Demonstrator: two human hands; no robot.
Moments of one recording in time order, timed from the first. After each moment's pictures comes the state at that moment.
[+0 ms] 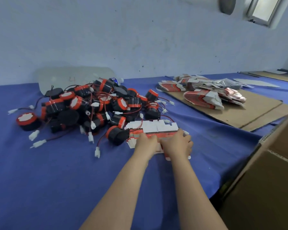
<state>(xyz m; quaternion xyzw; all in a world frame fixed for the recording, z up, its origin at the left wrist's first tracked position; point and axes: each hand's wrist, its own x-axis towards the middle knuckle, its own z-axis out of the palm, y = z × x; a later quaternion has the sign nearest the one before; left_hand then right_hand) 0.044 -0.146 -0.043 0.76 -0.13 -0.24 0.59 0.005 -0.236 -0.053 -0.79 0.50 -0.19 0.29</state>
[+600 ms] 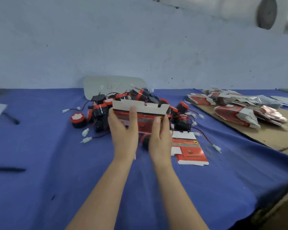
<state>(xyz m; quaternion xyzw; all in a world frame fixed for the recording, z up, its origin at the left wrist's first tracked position) 0.077 -0.020 0.011 0.62 -0.13 0.18 0.75 0.047 -0.092 -0.012 -0.71 0.08 -0.43 0.56</state>
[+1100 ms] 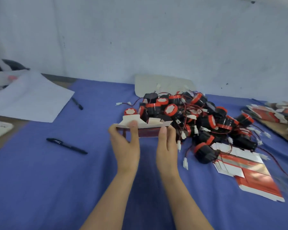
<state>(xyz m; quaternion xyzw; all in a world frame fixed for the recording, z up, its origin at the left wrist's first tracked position) 0.118 0.092 -0.045 0.62 0.05 0.29 0.73 0.105 0.008 -0.055 -0.70 -0.03 -0.32 0.64</state>
